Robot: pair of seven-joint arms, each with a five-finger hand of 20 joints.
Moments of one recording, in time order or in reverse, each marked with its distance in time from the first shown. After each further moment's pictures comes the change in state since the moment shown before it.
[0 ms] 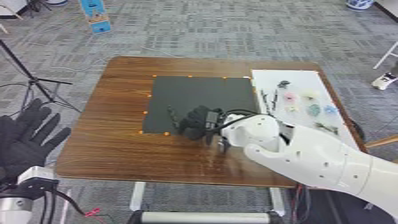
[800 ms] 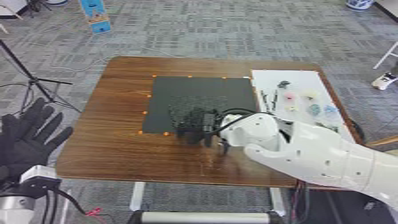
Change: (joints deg) left arm -0.2 0.5 0.6 0.0 0.0 0.1 0.0; right arm 4.8 1.0 -4.7 -0.9 -1.5 -0.2 -1.9
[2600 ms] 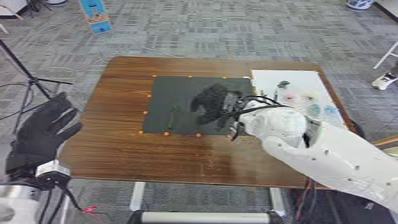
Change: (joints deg) left arm -4.7 0.8 -0.2 0.1 14.3 -2.1 -9.4; right arm -11.2 6.9 16.7 -6.6 4.5 9.4 7.7
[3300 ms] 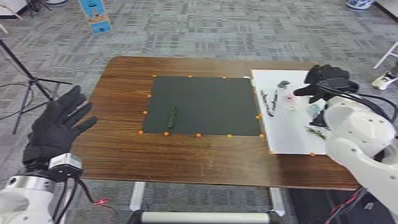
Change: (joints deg) left arm -4.3 0.7 4.7 1.0 -3.0 -0.8 0.6; right arm -33.3 12.4 42.2 -11.5 -4.8 -8.2 34.7
